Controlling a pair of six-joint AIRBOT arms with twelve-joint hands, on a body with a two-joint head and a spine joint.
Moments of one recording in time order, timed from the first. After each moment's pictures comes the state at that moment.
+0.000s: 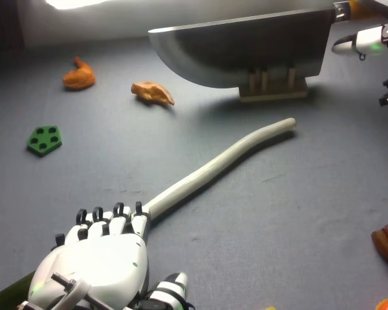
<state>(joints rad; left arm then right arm) 0.76 -1.16 0.33 1.56 1.45 -1.13 -0.47 -1.37 1.89 -0.17 0.52 -0.53</state>
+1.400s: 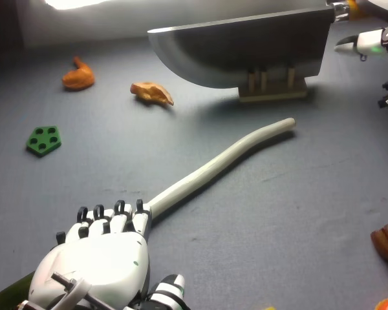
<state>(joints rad) 0.76 -1.16 0.33 1.57 1.45 -1.13 -0.49 -1.39 1.93 -0.16 0.52 -0.53</state>
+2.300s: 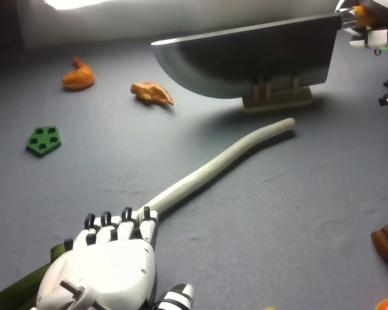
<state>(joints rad) 0.77 -1.18 0.33 1.55 1.46 -1.13 -0.49 -1.39 1.93 -0.09 0.53 -0.58</state>
